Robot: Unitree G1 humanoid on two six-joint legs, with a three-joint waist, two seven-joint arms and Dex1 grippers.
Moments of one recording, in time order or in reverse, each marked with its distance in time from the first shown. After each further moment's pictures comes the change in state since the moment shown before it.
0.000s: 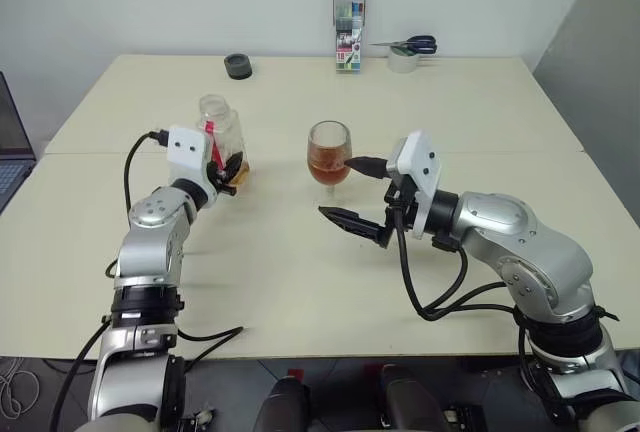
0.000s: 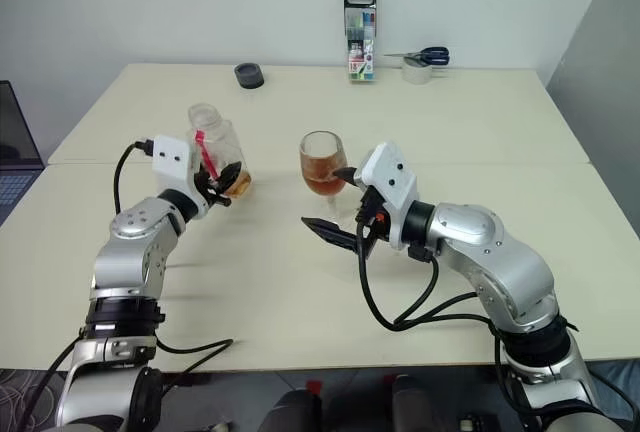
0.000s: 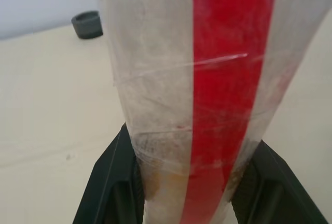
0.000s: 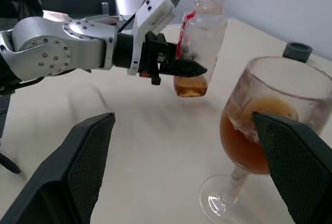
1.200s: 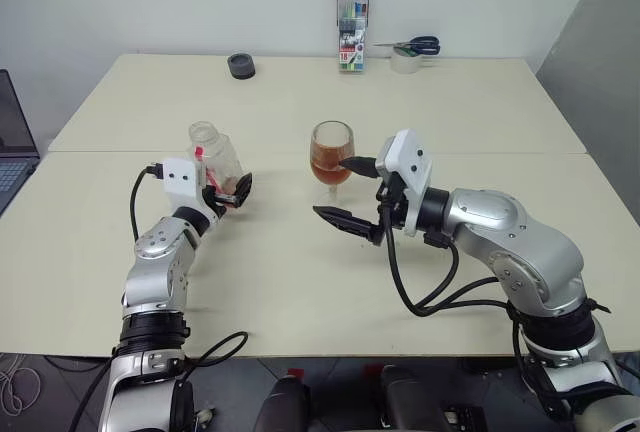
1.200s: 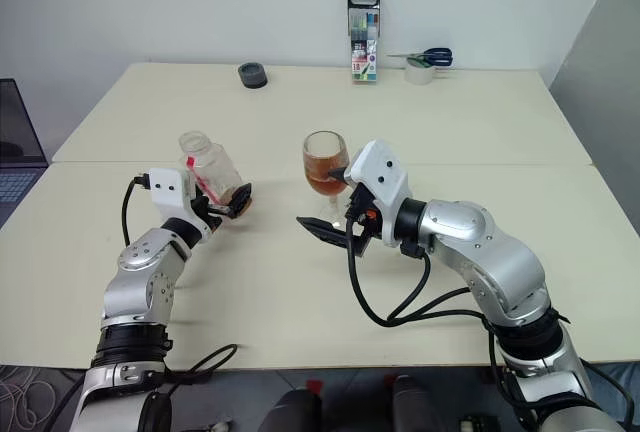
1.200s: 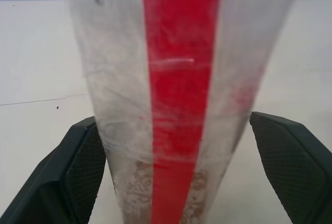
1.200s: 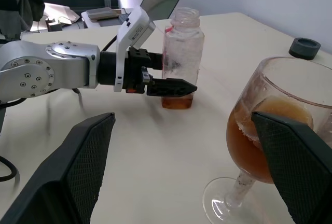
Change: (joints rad) left arm 0.093 -0.055 0.032 0.049 -0.049 -0.138 -0.004; right arm -0.018 0.011 0.016 0.021 -0.017 0.025 -0.006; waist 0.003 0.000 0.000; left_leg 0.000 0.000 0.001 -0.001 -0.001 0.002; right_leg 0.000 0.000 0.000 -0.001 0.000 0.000
